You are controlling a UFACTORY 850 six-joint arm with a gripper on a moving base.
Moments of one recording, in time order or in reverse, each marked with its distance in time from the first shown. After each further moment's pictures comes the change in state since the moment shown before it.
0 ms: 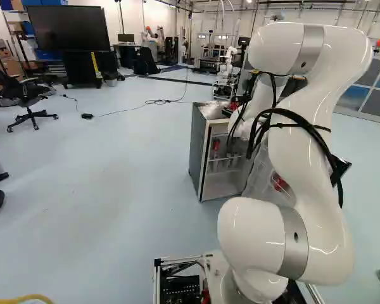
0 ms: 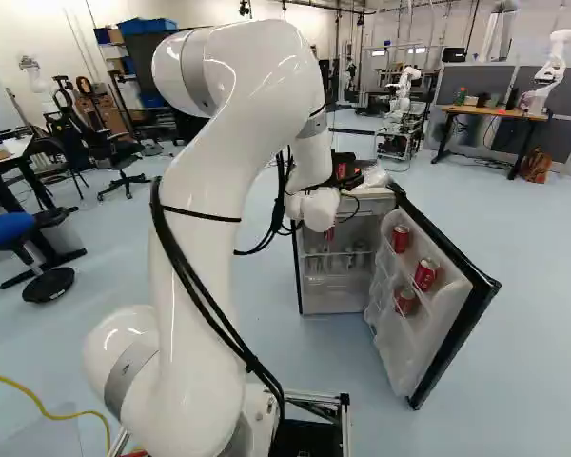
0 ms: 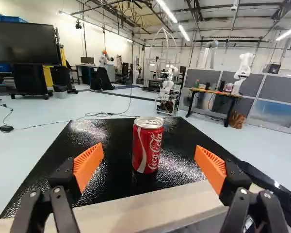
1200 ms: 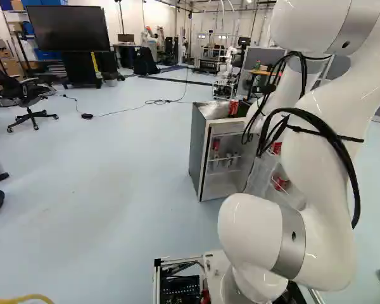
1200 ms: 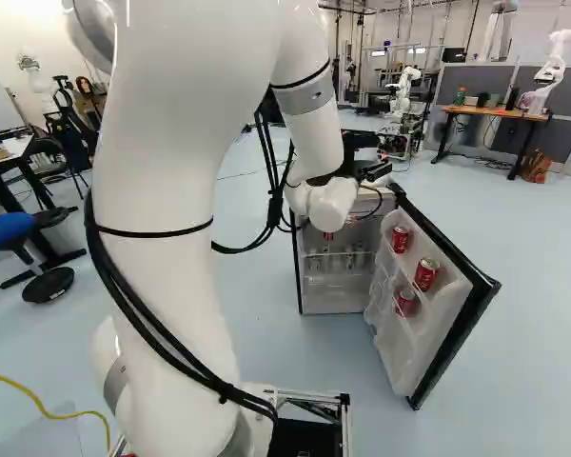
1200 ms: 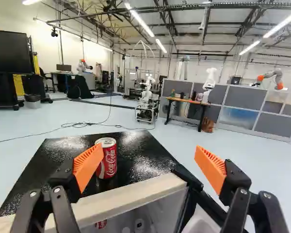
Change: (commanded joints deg) arm -8.5 14.3 9.6 0.0 -0.3 0.0
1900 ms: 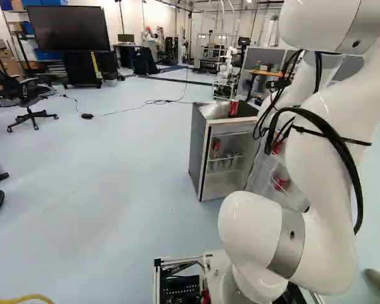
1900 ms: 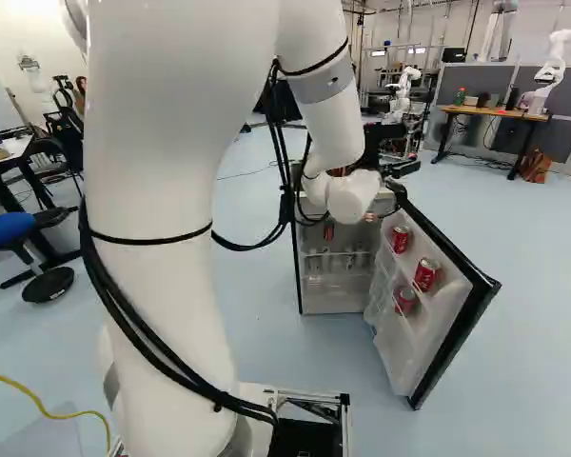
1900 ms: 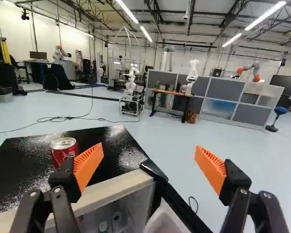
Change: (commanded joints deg) arm -5.6 1.2 -3.5 0.0 -9.3 0.0
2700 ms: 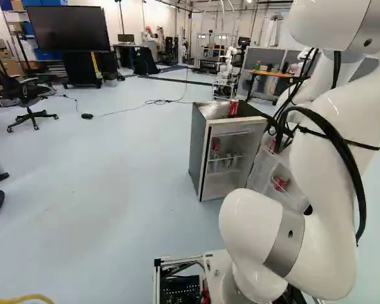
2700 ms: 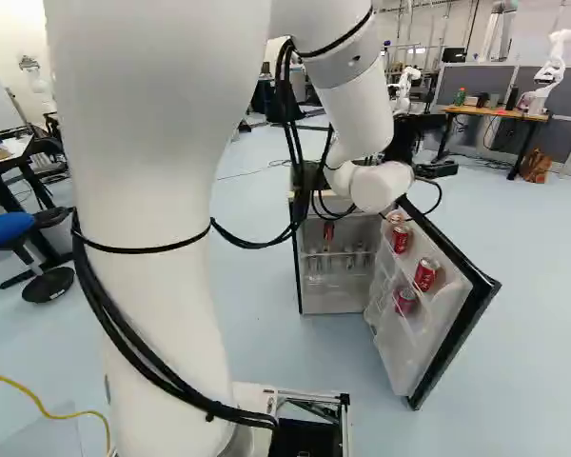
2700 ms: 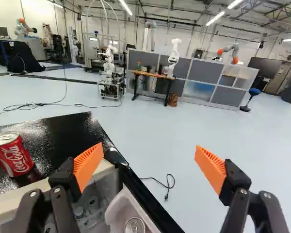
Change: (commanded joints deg) arm -6.7 1.6 -3.6 0.0 -12.1 0.0
